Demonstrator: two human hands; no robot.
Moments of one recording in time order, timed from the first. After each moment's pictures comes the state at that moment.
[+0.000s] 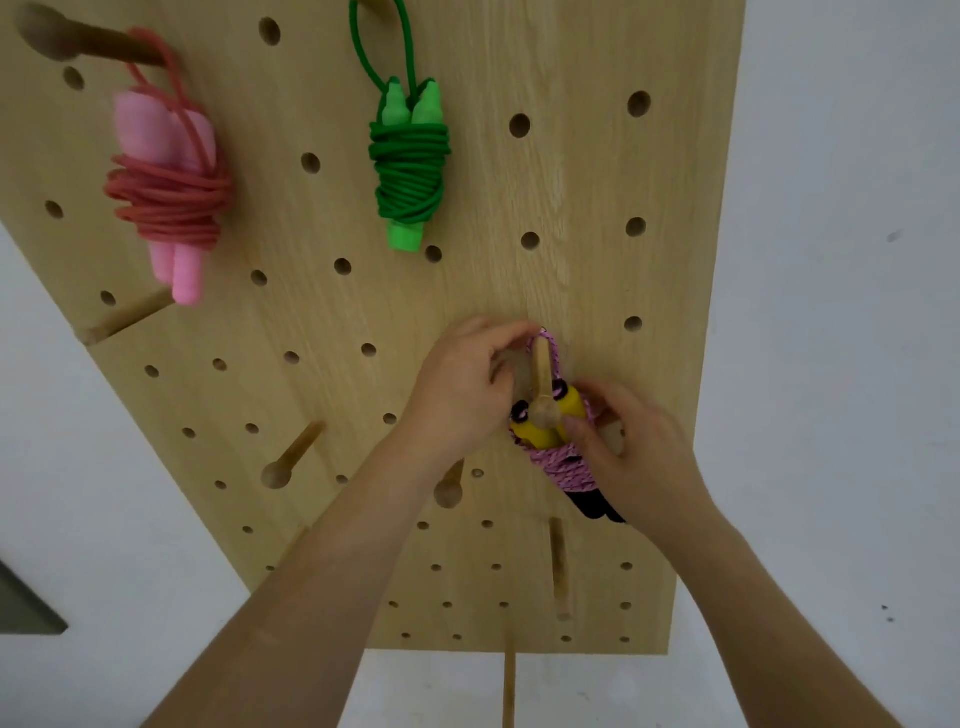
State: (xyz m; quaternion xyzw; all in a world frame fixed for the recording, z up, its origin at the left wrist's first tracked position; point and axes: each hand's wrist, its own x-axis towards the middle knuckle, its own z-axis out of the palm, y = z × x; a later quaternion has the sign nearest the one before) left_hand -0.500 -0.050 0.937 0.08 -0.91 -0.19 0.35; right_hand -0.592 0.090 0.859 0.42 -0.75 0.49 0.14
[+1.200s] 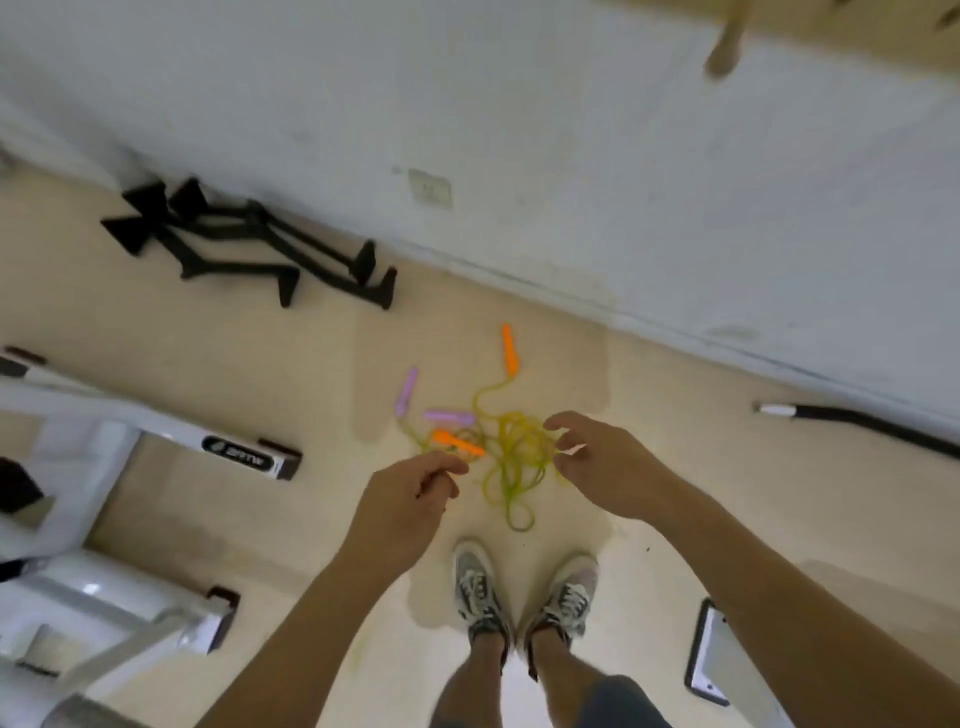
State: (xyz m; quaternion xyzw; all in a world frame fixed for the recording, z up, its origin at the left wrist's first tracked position) left_hand 0.077 -0.085 0.409 0.52 -0.69 -0.50 -0.01; right_hand -0.133 0.000 0.400 0.37 -0.77 0.14 -0.50
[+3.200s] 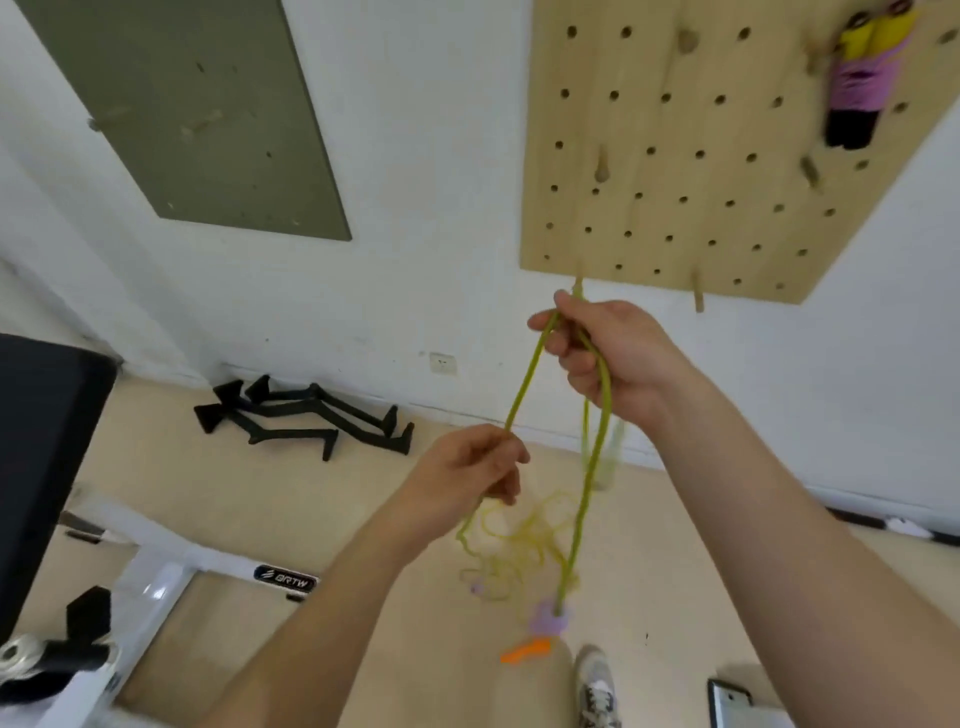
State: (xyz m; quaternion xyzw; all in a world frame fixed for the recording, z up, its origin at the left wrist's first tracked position) left_hand 0.174 0.025 0.706 0.26 -0.70 -0.66 0.13; right_hand 0.001 0.085 0.791 0.20 -0.59 0.62 -0.48
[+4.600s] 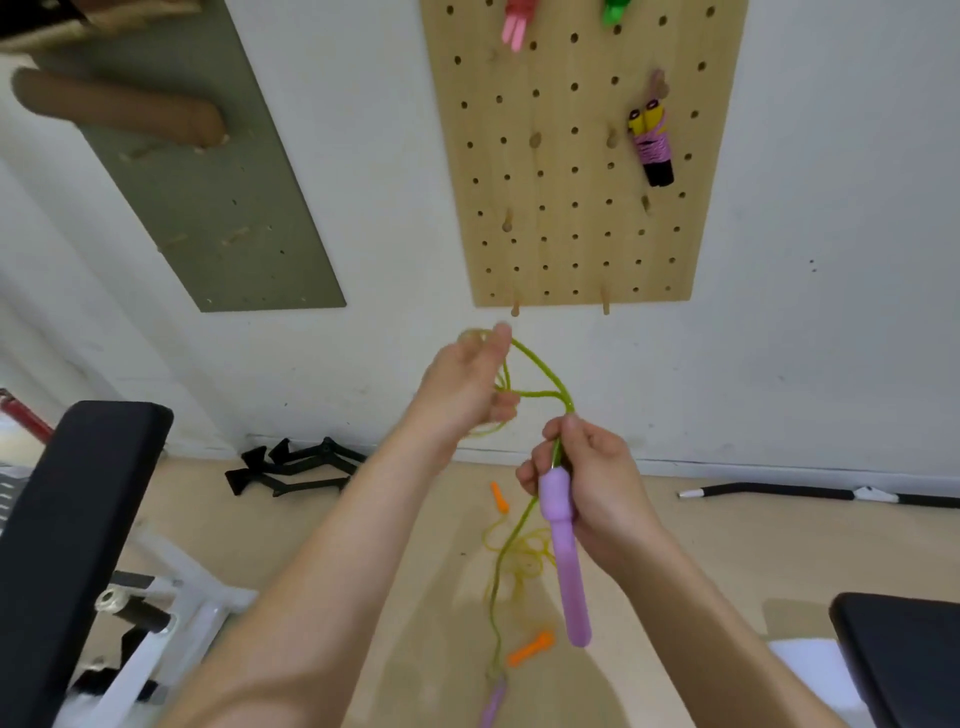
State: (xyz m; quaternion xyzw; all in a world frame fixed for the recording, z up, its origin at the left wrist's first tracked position) left_hand 0.194 0.259 0.844 0.33 -0.72 -0.56 0.23; right_hand 0.133 0.356 0.756 0.16 -0.47 0.79 -0.35
